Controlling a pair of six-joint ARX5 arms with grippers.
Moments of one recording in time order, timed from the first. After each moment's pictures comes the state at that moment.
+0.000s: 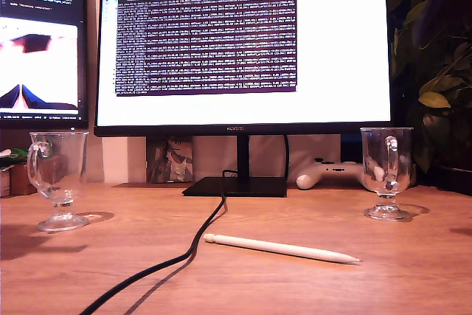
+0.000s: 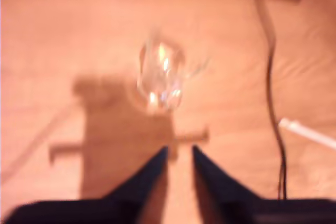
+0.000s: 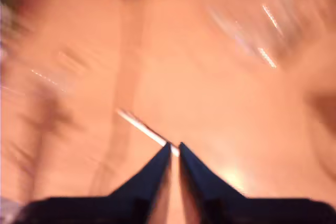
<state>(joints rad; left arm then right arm) -0.09 1.04 0.96 -0.89 0.24 -0.18 0.23 1.11 0.98 -0.85 -0.34 0.42</state>
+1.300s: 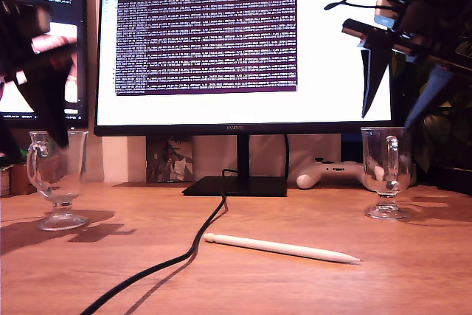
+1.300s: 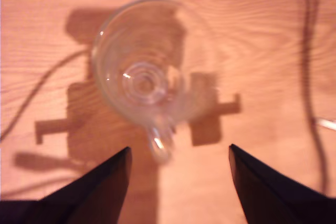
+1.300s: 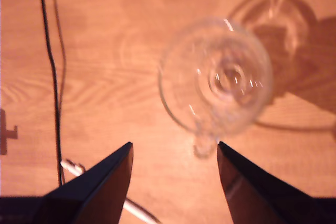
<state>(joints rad) -0.22 1.44 1.00 -0.68 0.17 -0.17 0.23 1.58 1.30 -0.86 -0.23 0.37</state>
